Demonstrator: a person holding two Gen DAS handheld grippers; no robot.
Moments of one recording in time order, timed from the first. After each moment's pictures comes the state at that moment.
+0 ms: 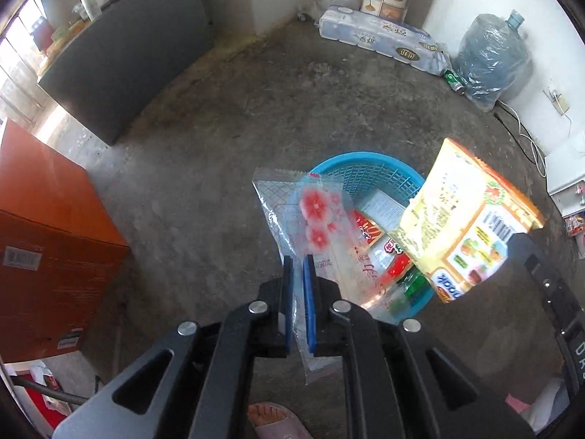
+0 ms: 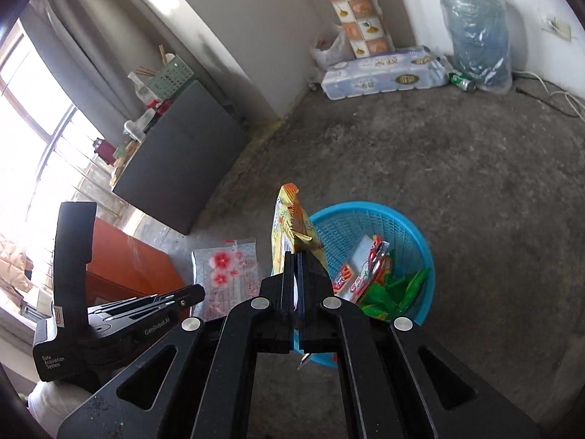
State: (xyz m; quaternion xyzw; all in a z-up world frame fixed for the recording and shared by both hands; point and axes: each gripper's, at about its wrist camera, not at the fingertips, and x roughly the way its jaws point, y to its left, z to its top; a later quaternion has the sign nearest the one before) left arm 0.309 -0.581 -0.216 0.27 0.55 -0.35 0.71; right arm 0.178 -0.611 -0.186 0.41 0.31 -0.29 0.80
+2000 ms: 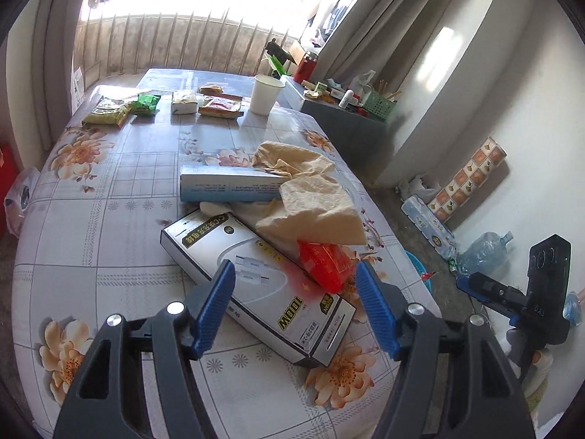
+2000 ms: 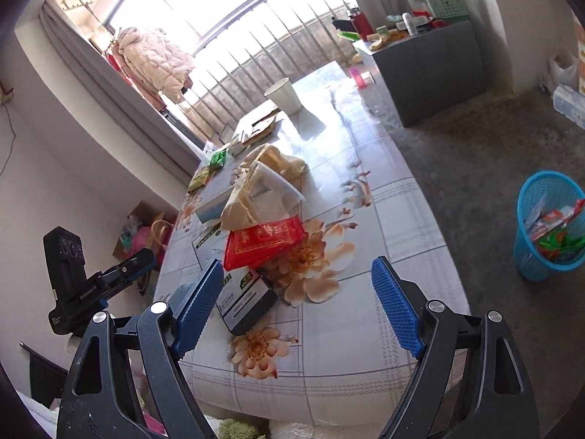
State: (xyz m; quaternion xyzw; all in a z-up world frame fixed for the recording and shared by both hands) left arm 0.167 0.034 -0.007 -0.09 0.41 -0.23 0.88; right arm 0.190 -0.270 -0.041 0.26 0.39 0.11 0.87
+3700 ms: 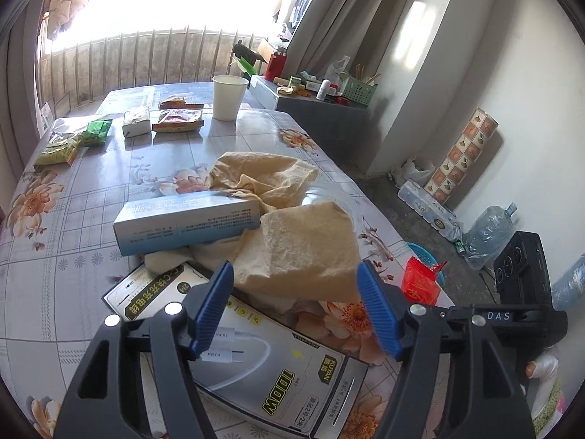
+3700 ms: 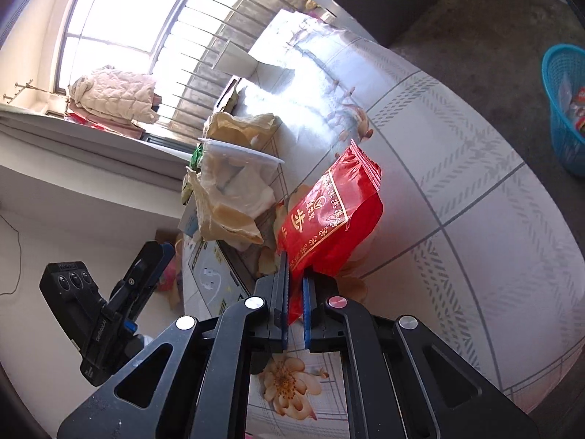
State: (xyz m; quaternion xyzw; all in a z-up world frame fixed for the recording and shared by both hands) left arm 0.223 -0.021 -0.029 -0.03 0.39 -0.27 0.88; right arm 0.218 -0.268 -0.115 0.43 0.45 0.09 0.78
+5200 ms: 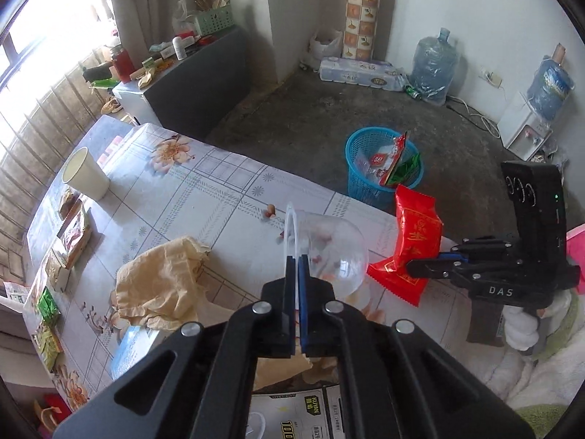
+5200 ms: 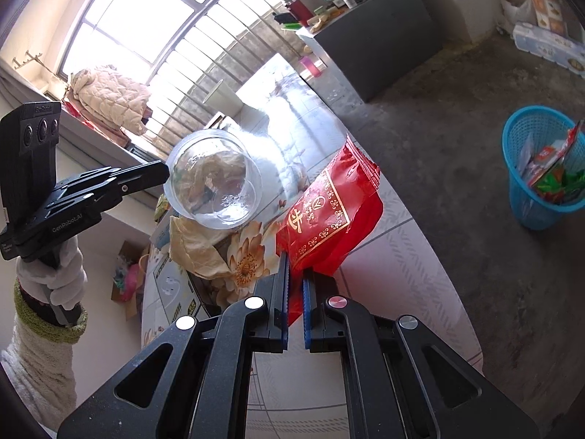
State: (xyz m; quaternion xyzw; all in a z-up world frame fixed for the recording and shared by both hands) left arm 0.255 -0.164 0.007 0.28 0.44 -0.43 0.74; right arm 0.187 -0.301 -0.109 0.36 0.40 0.04 0.84
